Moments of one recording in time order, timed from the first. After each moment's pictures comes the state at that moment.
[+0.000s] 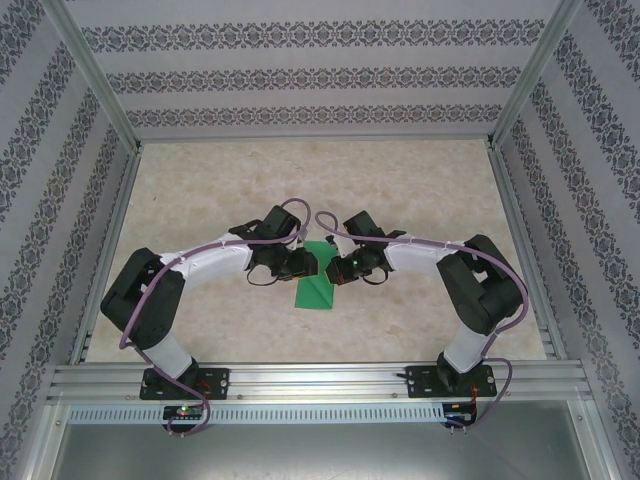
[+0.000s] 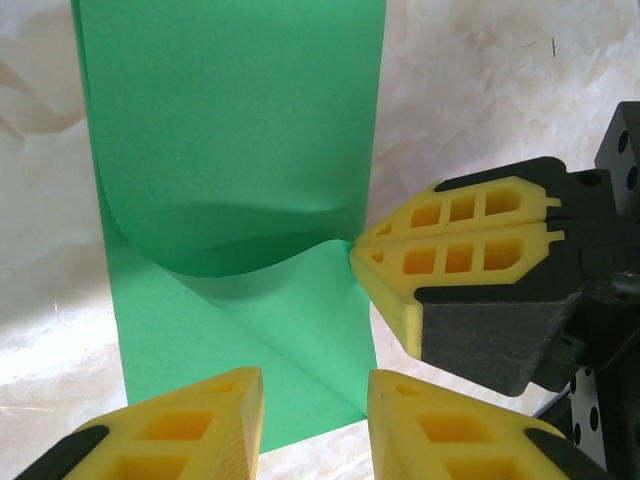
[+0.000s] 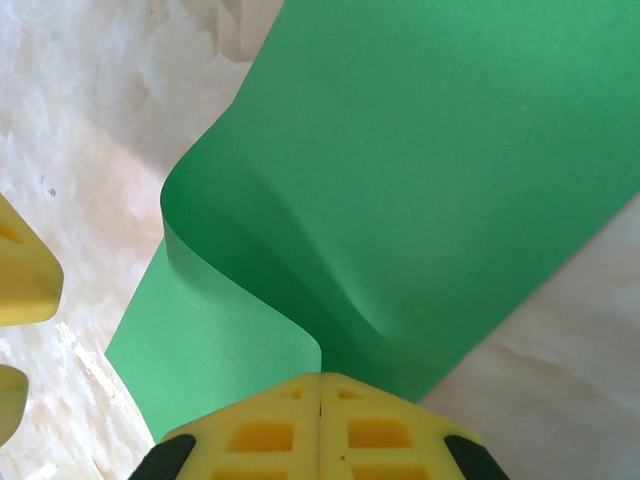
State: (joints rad) left arm -0.64 1.66 1.00 -0.43 0.43 -0.74; right arm 0.59 1.73 0.89 -0.28 -0.47 0.21
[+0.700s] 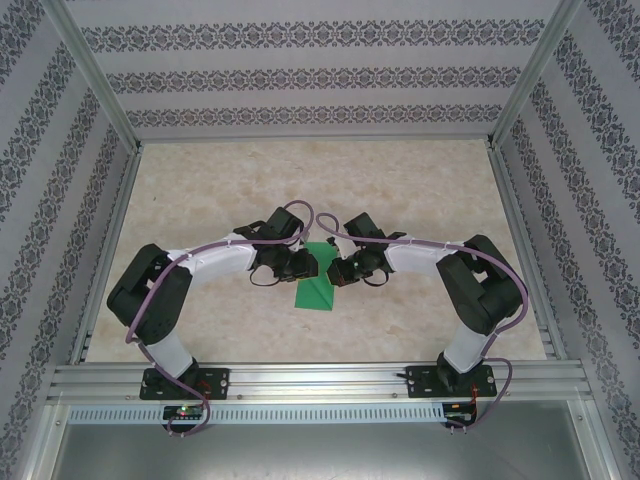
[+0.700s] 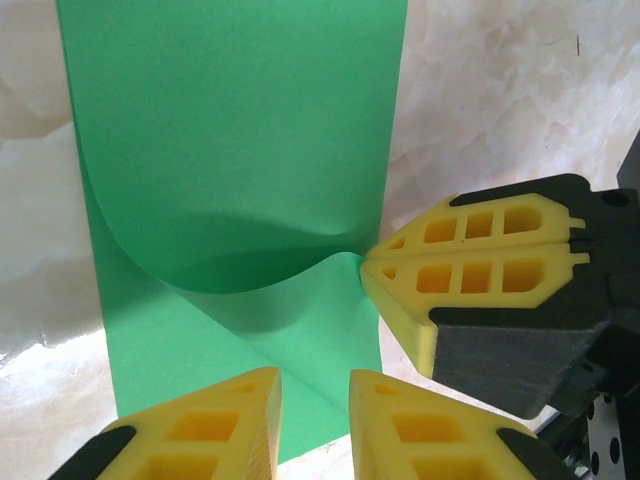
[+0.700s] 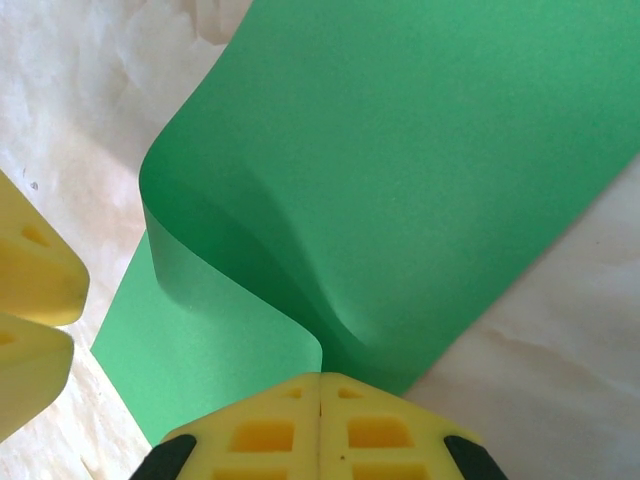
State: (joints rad) left arm -0.65 1.70 1.01 -0.41 0.43 -0.75; right arm 0.59 1.73 0.88 -0.28 -0.46 0.22
